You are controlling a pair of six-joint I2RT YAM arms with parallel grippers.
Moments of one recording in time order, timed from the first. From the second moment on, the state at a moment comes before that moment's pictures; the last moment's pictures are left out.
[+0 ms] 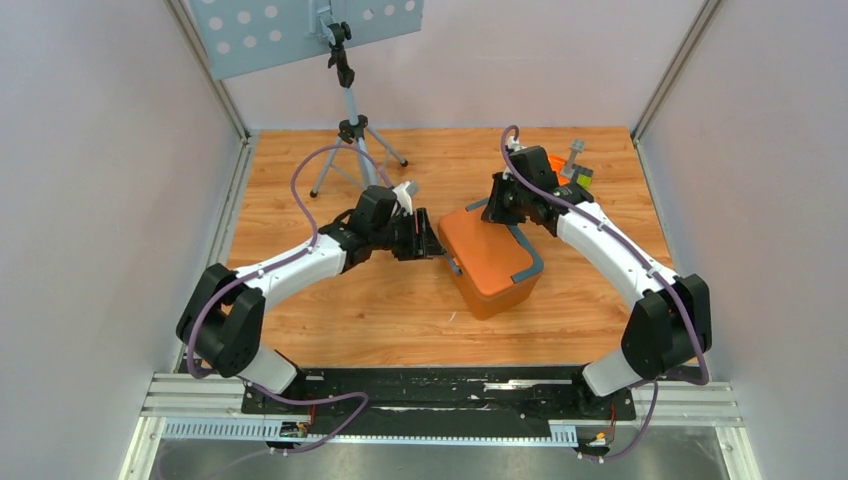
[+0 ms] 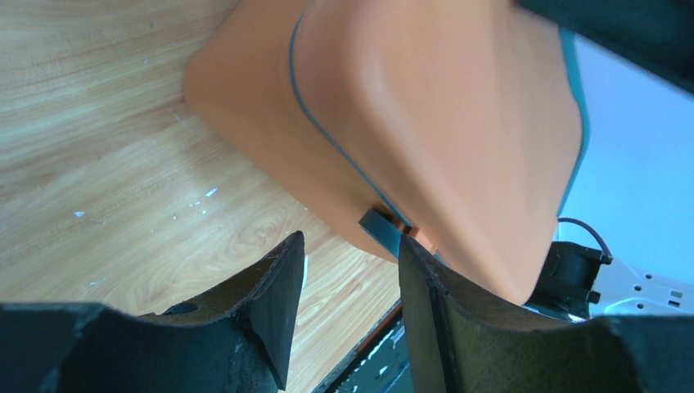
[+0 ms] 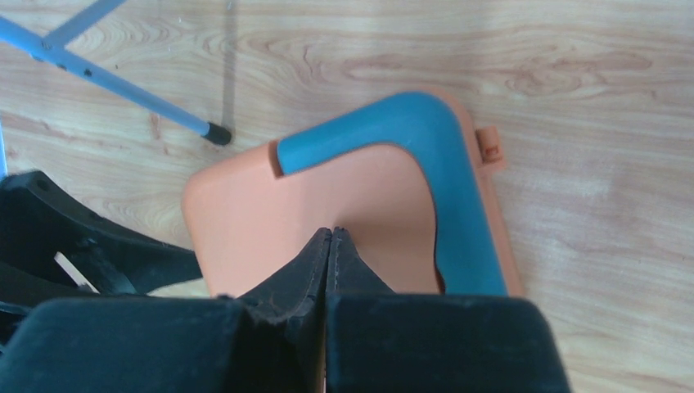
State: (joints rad) left arm -0.62 1.51 0.95 -0.08 0.41 -0.72; right arm 0.43 1.52 1.28 -0.54 -0.11 0.48
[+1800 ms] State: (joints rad) left arm -0.67 1.71 1.30 -0.40 0.16 -0.49; right arm 0.36 1.01 0.81 -0.79 0.13 0.76
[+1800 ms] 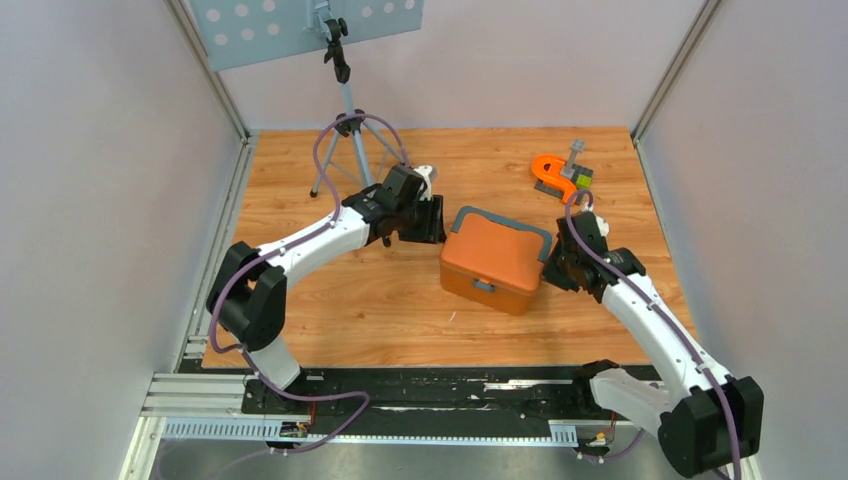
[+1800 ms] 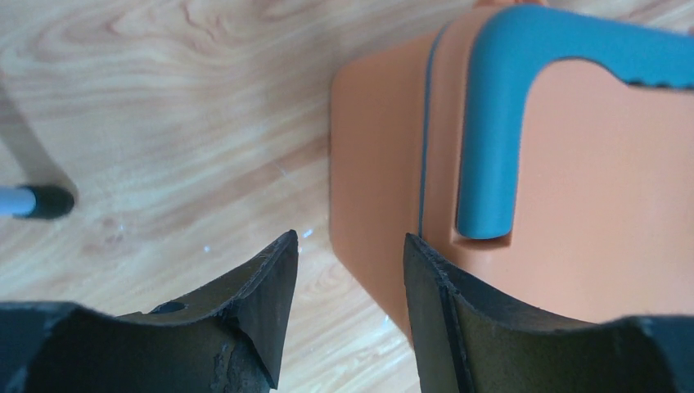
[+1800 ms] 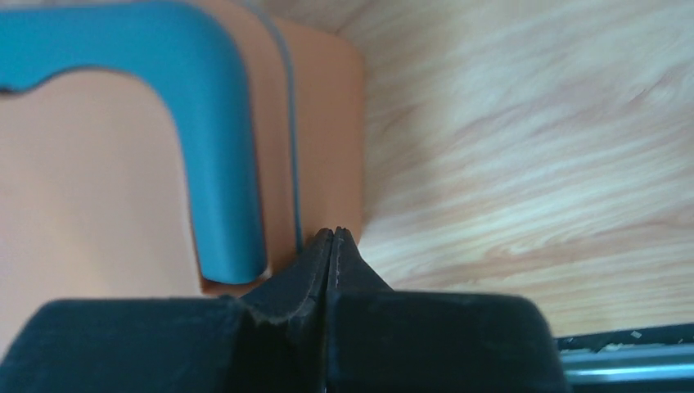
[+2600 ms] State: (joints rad) left arm -0.83 1.47 1.36 -0.62 0.08 -0.51; right arm 0.09 0.80 0.88 -0.71 -0.05 0.63
